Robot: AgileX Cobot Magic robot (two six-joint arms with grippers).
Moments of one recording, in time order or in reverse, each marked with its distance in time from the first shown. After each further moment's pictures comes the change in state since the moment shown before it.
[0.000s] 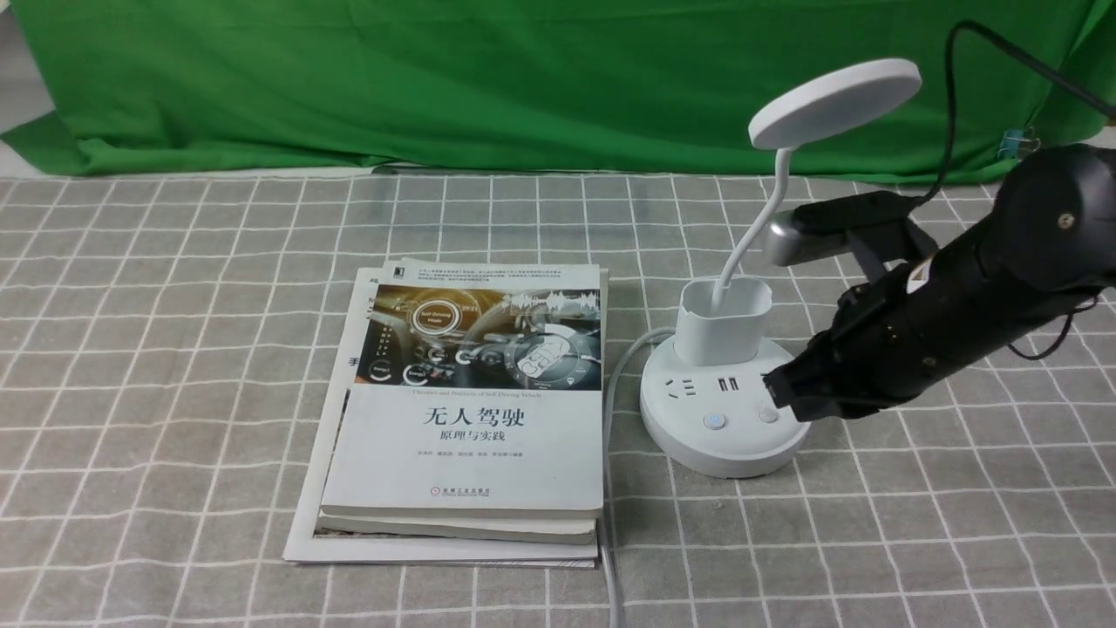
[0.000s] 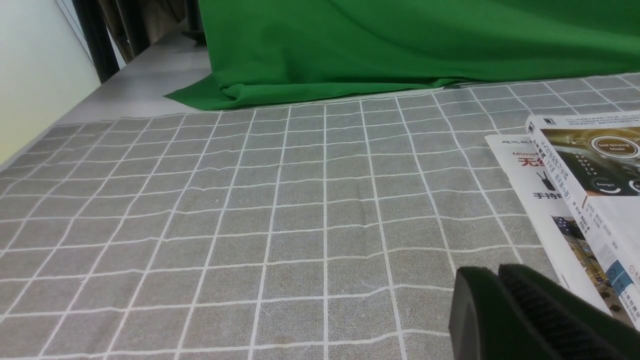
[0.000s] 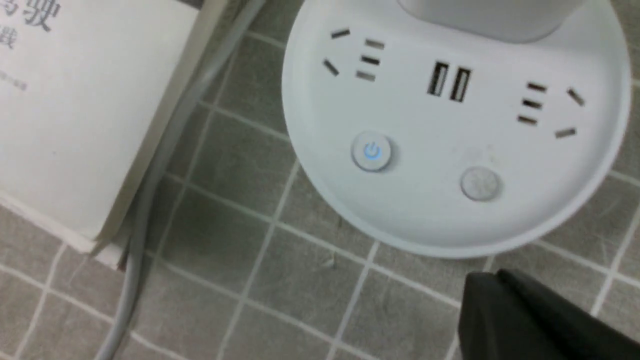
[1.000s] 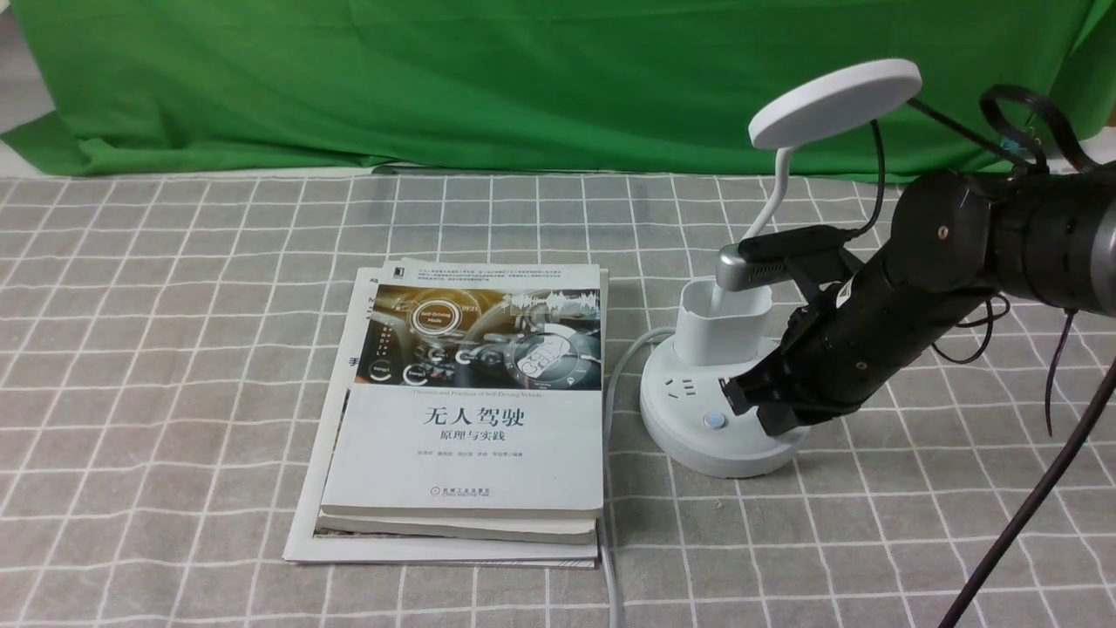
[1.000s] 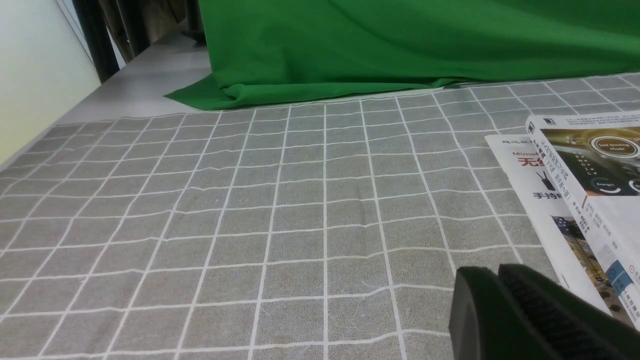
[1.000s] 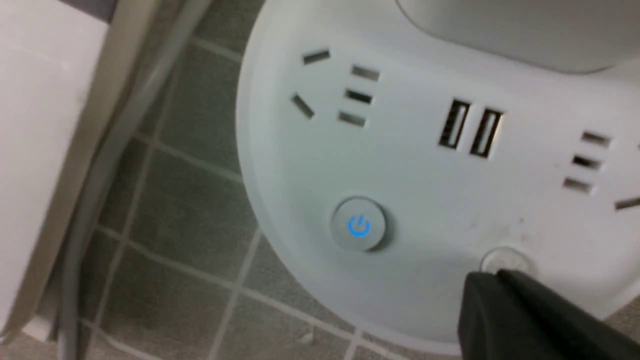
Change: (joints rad) right arm 0.001 0.160 -0.093 -0.023 -0.001 0.024; left arm 0.000 0.000 0.000 0.000 0.000 0.000
